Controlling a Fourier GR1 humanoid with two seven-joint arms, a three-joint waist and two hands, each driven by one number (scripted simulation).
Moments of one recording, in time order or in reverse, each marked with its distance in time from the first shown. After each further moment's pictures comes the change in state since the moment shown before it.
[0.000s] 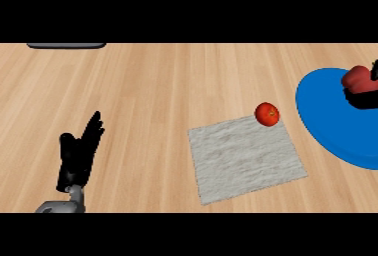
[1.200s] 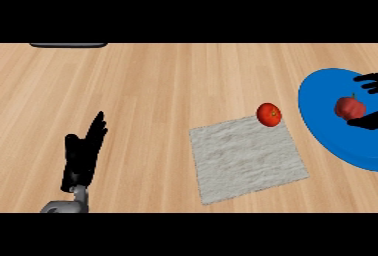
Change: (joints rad) left arm 0.000 -0.026 0.000 0.008 -0.023 -0.003 -0.013; right arm -0.183 -0.170 -0.081 0.801 -0.096 0.161 -0.480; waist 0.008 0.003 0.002
